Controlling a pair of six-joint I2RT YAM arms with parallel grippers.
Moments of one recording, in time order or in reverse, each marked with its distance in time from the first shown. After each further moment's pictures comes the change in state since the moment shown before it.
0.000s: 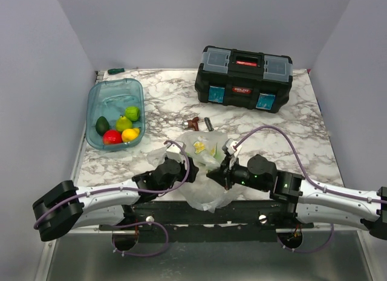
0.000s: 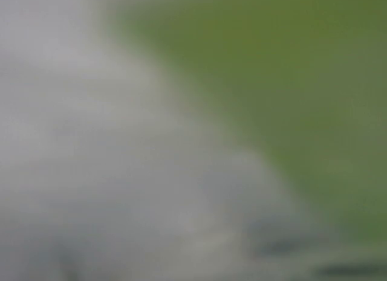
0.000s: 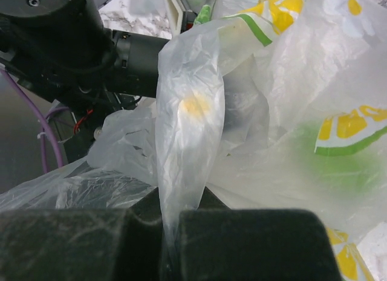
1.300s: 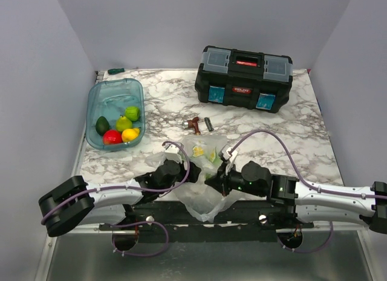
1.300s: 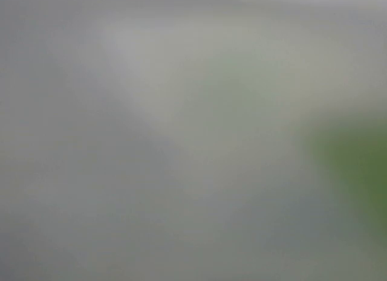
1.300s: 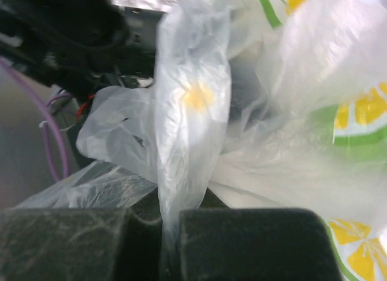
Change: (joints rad) left arm 0.034 0.087 -0.060 0.143 0.021 -0.081; right arm 0.072 0.039 -0.046 0.055 0.031 0.063
